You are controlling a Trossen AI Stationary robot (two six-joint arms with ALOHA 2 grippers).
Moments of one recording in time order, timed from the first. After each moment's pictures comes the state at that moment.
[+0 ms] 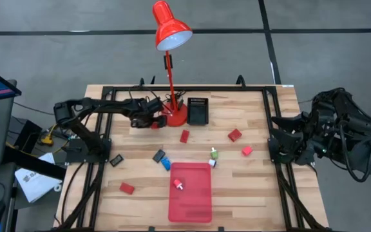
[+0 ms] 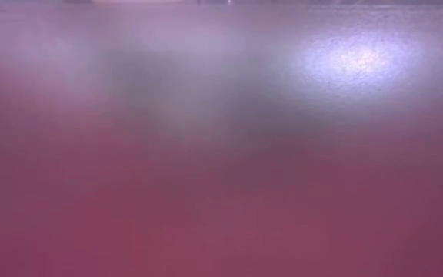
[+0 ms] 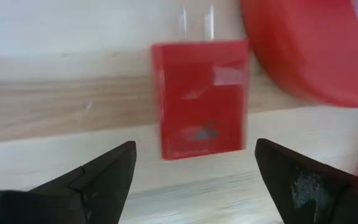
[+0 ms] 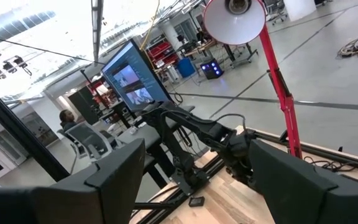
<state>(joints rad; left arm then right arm) 0.44 1.58 0.86 -0.56 -0.02 -1.08 1.14 1.20 1.73 -0.89 1.57 0.92</state>
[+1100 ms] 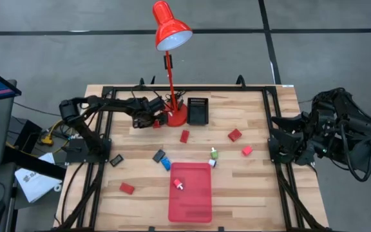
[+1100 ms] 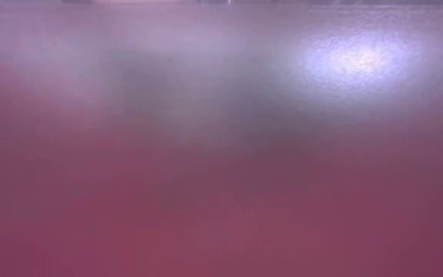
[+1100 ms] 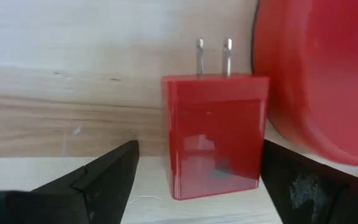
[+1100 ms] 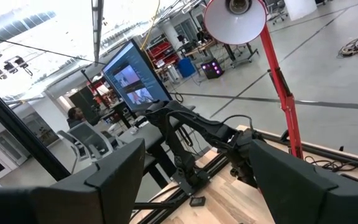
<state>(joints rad) 0.47 1.67 0.87 -0.50 -0.03 -1.21 1.14 1.20 1.73 -0.88 1.57 0.91</state>
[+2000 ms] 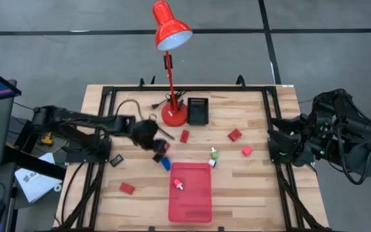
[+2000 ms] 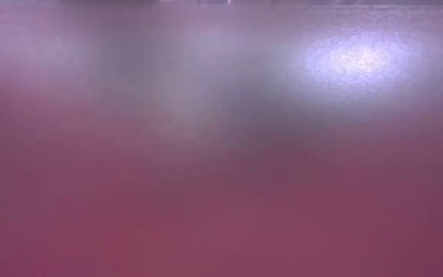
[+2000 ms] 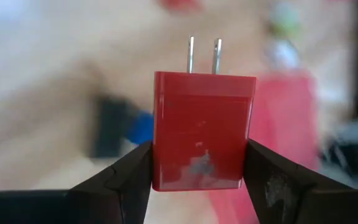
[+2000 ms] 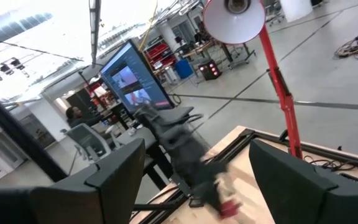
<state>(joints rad) 0.00 1.28 0.86 -0.51 0.12 -1.20 1.12 1.22 1.73 -0.87 1.57 0.92</state>
